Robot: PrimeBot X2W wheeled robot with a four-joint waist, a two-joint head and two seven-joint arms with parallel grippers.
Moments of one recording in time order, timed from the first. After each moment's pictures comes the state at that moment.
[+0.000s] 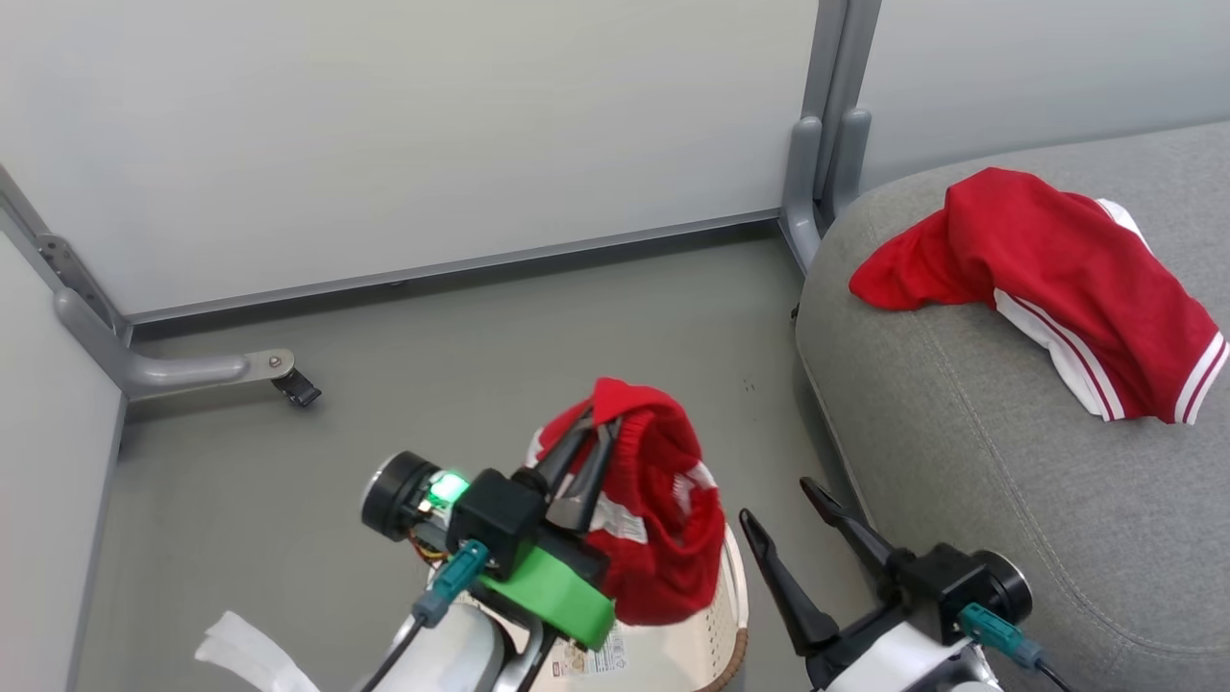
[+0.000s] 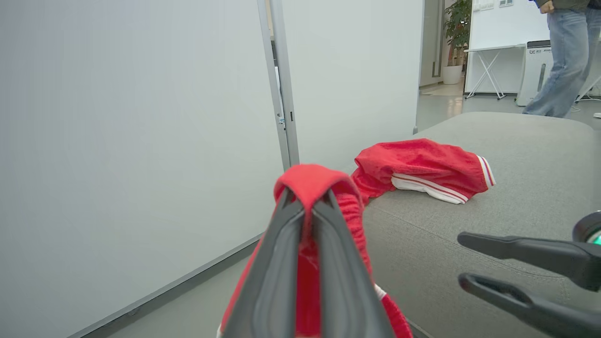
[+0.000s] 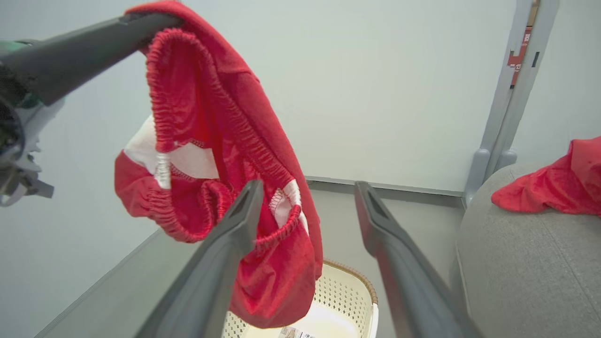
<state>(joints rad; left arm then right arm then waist) -0.30 0.15 -0.65 0.20 -0.29 0.00 -0.26 -0.04 -0.10 0.37 0.15 0.23 0.13 -0.26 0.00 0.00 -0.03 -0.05</state>
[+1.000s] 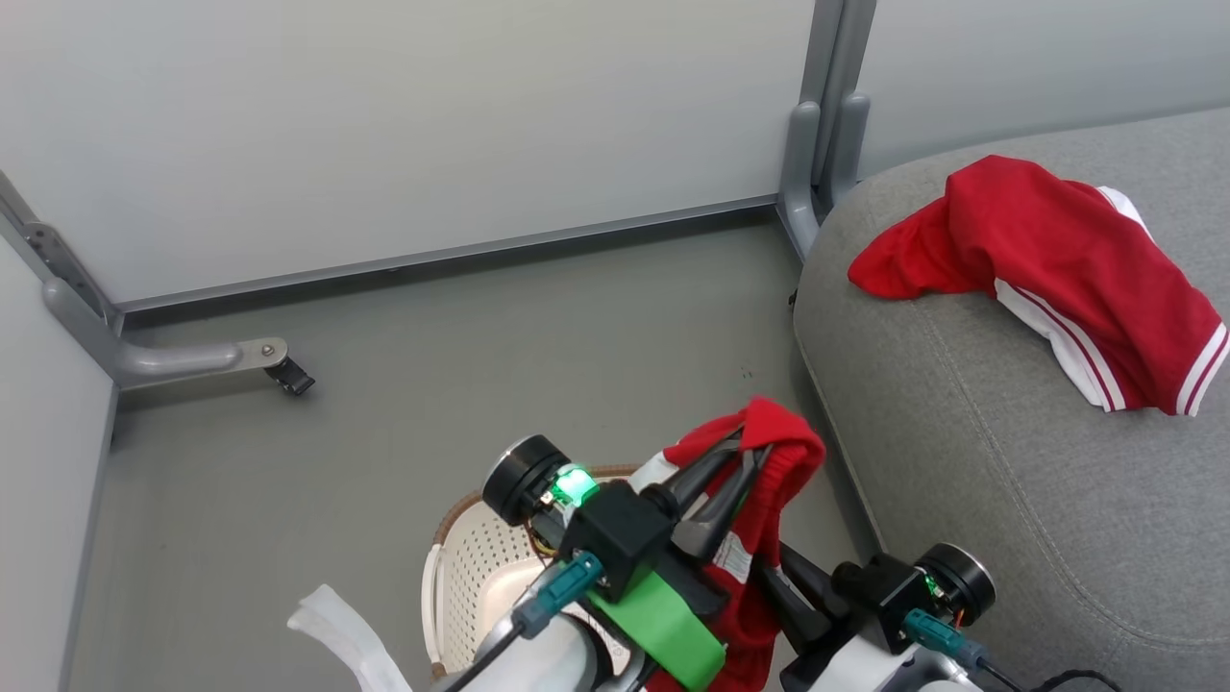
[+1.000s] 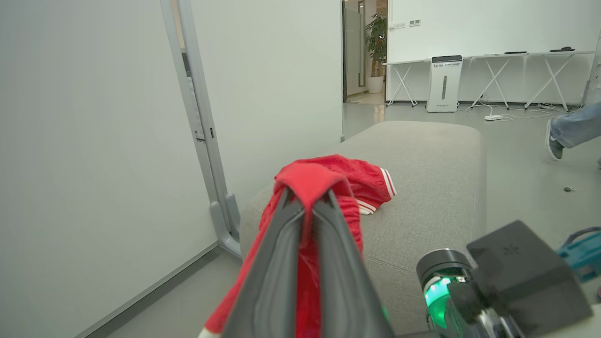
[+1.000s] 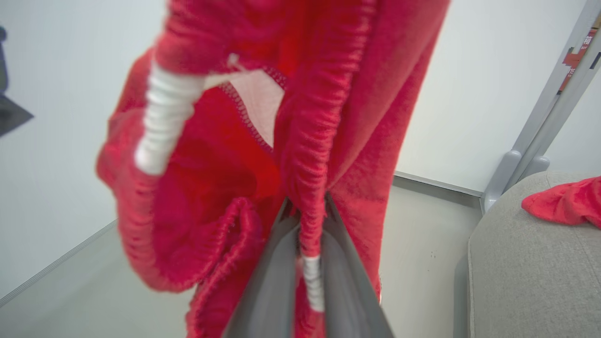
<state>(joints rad) -0.35 0.09 -0.81 0.08 -0.31 -0.06 -0.17 -0.11 -0.14 0.50 0.23 0.17 0.13 -0.26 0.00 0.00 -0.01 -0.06</state>
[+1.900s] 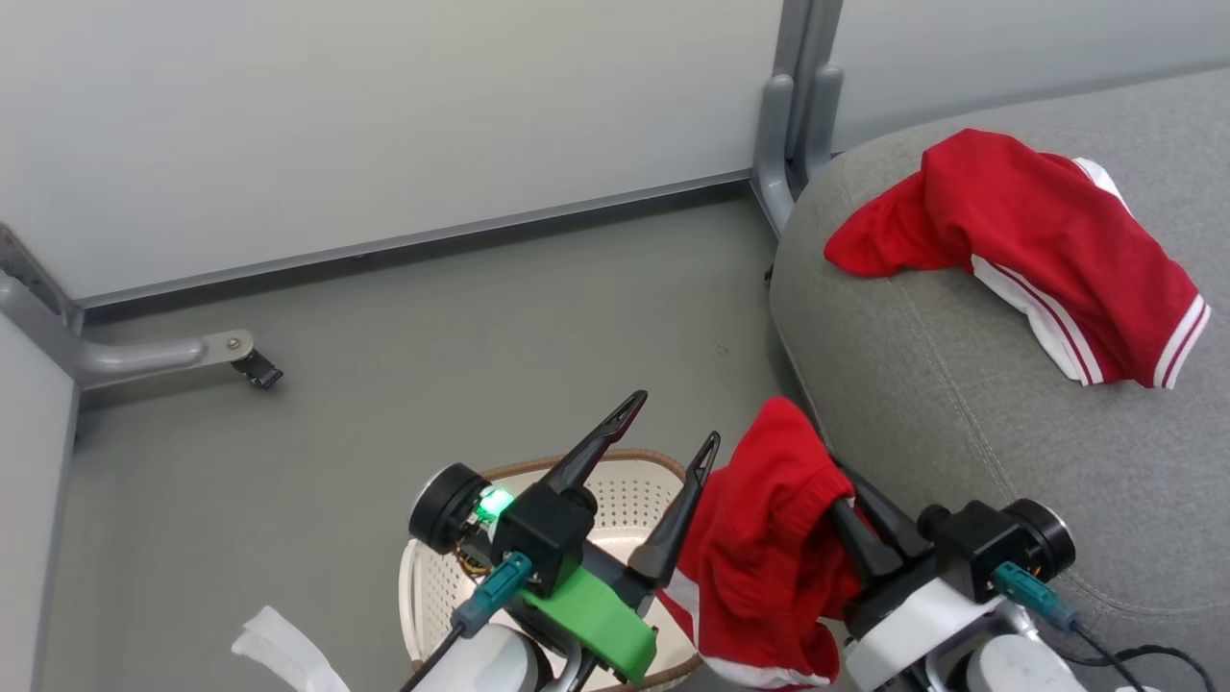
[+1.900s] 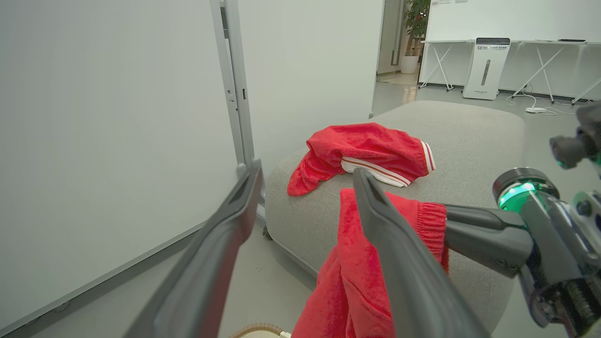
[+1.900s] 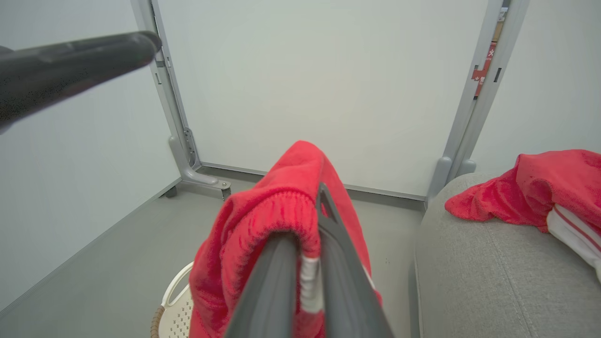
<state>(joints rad) -0.30 0.15 -0.76 0.13 -0.36 0.01 -0.19 -0.11 -0.16 0.35 0.15 0.20 0.13 -0.26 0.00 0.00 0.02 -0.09</state>
